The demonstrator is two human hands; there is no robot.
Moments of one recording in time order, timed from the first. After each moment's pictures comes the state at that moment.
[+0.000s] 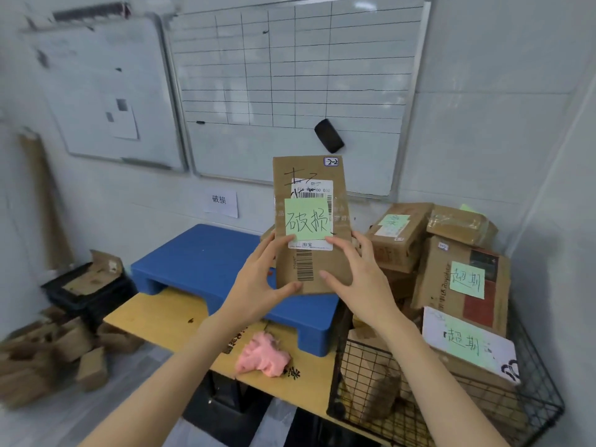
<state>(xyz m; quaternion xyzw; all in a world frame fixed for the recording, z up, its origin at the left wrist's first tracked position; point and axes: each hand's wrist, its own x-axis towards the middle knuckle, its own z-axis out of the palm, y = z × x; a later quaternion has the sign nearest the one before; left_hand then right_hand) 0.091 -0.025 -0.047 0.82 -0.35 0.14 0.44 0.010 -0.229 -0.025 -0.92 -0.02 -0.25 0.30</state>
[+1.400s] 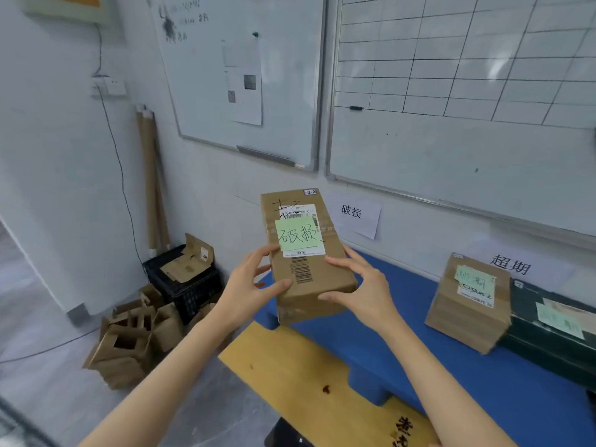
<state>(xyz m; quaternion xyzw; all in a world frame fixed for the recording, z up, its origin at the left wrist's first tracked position) 0.429 0.330 -0.087 0.83 -0.15 0.07 0.54 0.424 0.085 -0.096 -0.84 -0.11 -0.12 0.51</state>
